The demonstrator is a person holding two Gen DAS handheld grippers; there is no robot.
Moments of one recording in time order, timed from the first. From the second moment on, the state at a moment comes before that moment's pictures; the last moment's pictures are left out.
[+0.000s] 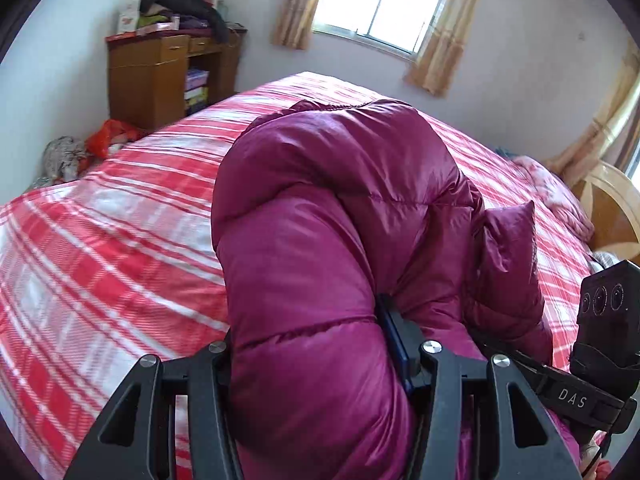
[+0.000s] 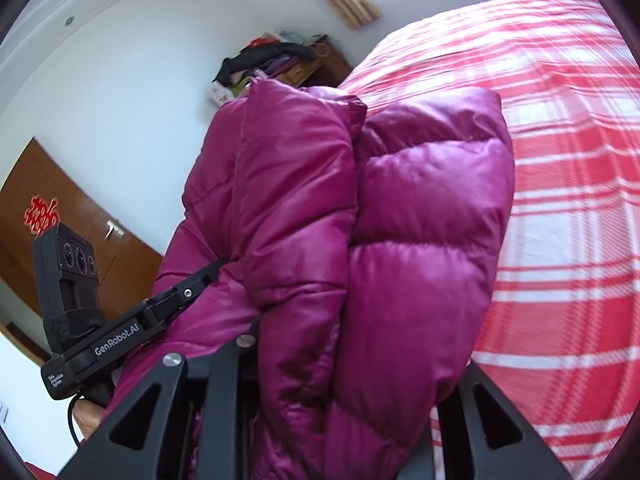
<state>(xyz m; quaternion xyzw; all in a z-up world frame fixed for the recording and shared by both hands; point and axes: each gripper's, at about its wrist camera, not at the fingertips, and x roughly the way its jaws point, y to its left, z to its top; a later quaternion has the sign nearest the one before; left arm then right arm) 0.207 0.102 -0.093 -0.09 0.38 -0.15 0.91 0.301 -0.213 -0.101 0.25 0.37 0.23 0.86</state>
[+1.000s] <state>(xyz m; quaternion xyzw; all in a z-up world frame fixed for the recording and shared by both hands) 0.259 0.291 -0.088 -0.09 0.34 0.04 0.94 0.473 -0.008 -0.104 0.14 0.36 0.38 0.84</state>
